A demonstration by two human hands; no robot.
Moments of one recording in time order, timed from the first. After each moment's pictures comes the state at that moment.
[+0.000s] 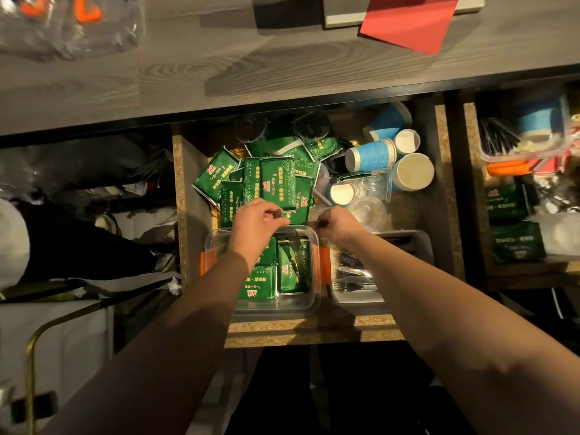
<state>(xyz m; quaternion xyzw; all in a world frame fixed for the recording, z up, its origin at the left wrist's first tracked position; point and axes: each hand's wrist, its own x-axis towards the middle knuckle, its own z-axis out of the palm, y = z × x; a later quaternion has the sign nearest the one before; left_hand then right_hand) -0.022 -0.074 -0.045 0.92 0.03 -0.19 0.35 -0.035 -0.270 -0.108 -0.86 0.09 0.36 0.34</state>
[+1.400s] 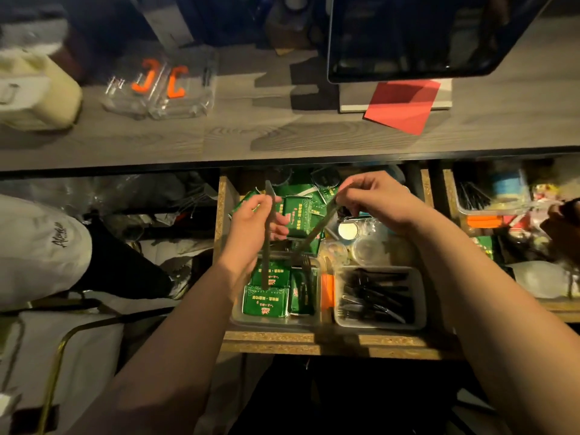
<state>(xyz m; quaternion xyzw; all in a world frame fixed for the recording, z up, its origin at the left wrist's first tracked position) -0.022 -0.063 0.110 0.70 0.19 -0.17 0.67 0.004 -0.305 0.131 -0.70 0.01 0.25 0.67</state>
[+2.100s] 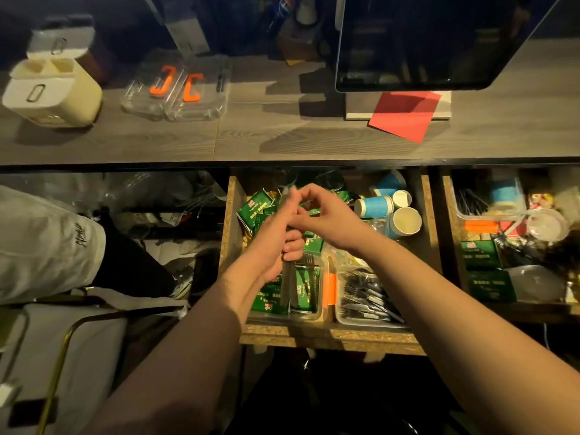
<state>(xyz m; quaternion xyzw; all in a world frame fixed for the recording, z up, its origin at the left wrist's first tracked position) -0.057 -0.083 0.148 0.55 0.19 -0.30 0.76 -0.032 -0.223 0.141 -0.79 -0.08 0.18 0.58</state>
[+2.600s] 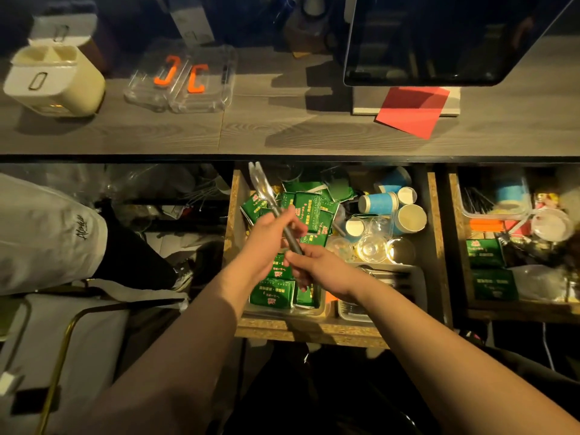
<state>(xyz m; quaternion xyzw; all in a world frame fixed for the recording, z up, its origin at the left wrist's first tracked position) -0.059 -0.062 0.129 0.66 0.20 -0.24 0.69 -0.094 -0.197 0.097 -0.61 0.03 0.43 0.67</state>
